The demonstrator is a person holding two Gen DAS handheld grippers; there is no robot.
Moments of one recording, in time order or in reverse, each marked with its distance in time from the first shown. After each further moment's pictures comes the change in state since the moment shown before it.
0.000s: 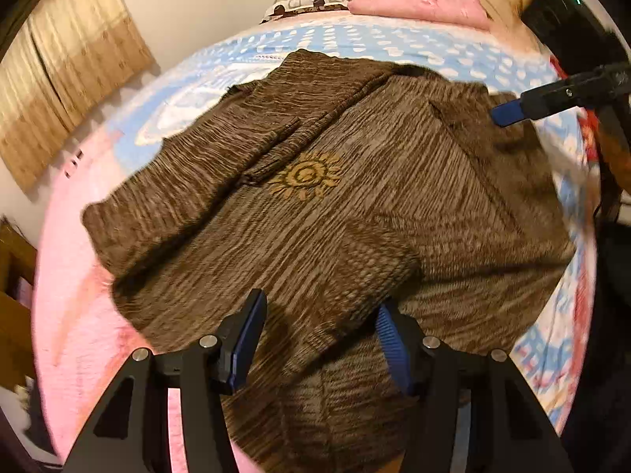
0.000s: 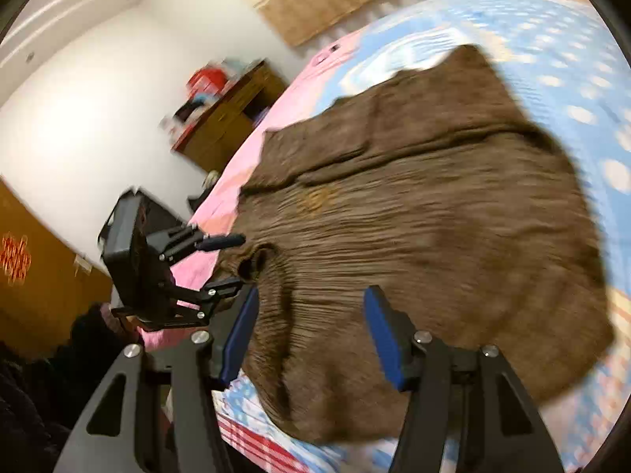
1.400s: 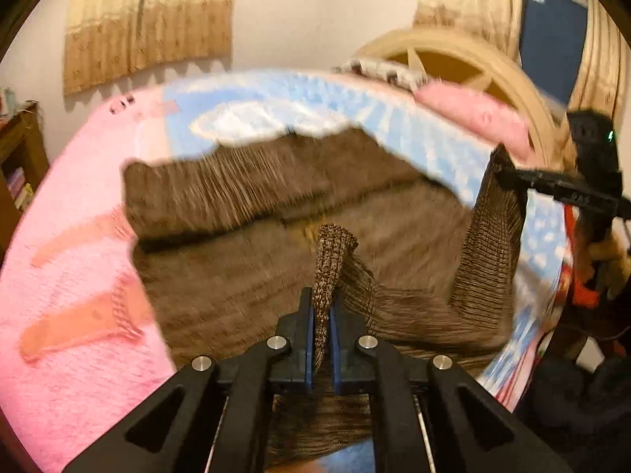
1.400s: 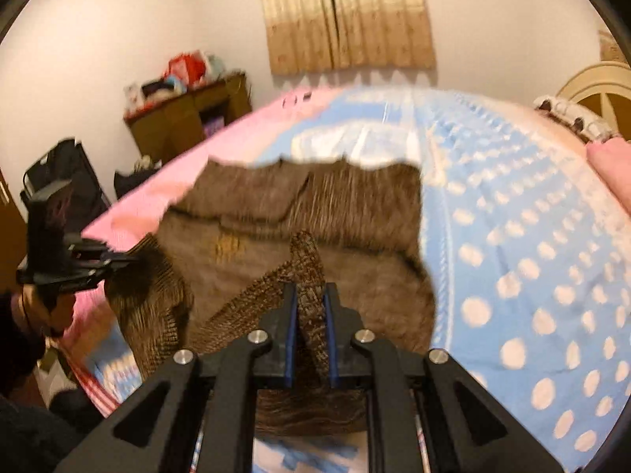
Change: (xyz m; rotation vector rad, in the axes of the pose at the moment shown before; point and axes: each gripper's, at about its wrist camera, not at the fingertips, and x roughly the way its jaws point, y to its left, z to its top) left arm -0.068 0.018 -0.007 -0.422 -0.256 -0.009; right arm -0.045 0.034 0.028 -0.374 -0.134 -0.365
